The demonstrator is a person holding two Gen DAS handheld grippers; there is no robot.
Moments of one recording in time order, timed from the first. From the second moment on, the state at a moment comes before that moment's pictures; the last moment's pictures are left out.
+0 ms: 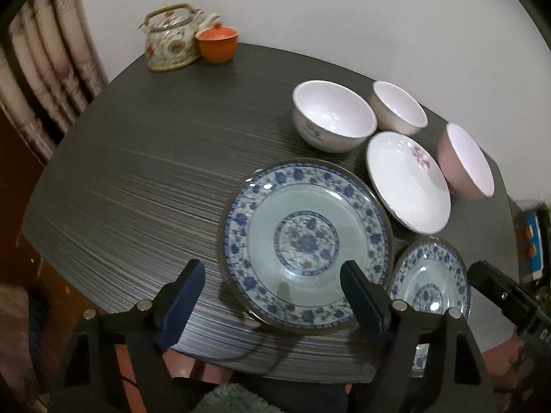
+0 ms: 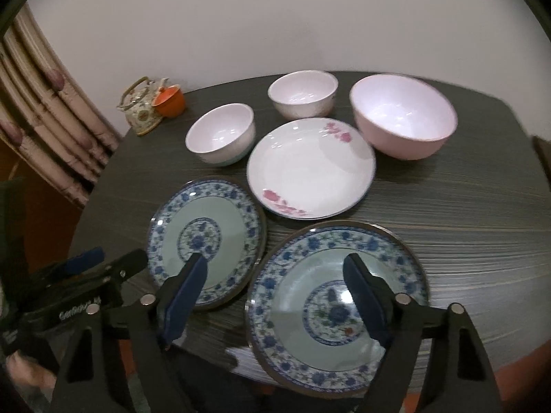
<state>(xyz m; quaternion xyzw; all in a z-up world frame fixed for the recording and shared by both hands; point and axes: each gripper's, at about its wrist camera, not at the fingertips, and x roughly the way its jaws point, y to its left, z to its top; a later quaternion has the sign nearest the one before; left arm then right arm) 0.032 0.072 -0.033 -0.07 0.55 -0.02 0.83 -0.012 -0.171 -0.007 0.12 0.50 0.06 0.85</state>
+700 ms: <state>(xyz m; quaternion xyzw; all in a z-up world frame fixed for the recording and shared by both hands) 0.071 0.140 -0.079 -0.23 0.60 -0.04 0.77 0.066 -0.165 -0.073 0.22 0.59 0.14 0.77</state>
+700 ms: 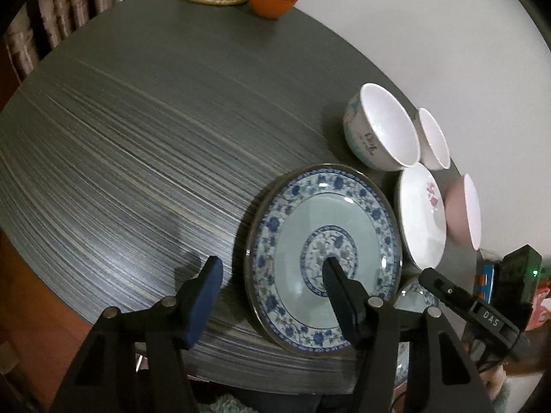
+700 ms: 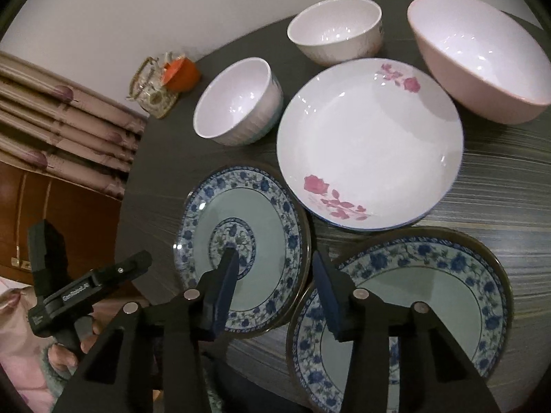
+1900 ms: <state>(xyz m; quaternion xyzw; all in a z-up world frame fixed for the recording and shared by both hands) 0.100 0.124 -0.122 -0.20 0.63 -0.05 0.75 0.108 -0.146 -0.124 0.19 0.63 0.14 0.74</state>
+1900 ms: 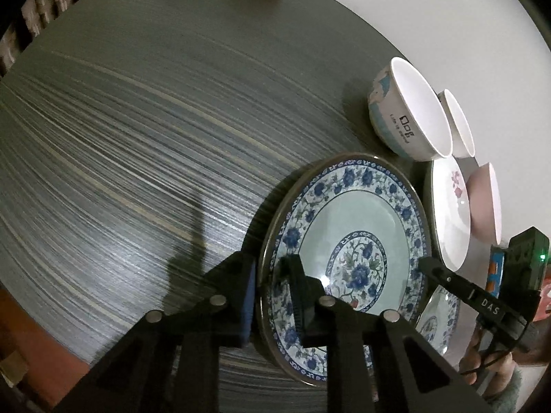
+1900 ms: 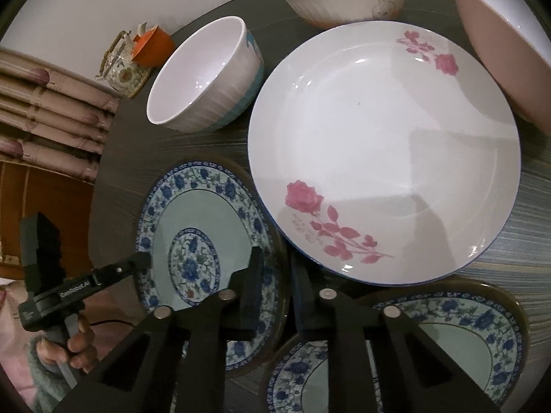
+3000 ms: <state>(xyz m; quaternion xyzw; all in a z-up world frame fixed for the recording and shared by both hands) 0.078 0.215 -0.109 -0.21 0.59 0.02 0.78 0.066 -0.073 -0.109 0.17 0.61 0.15 0.76</state>
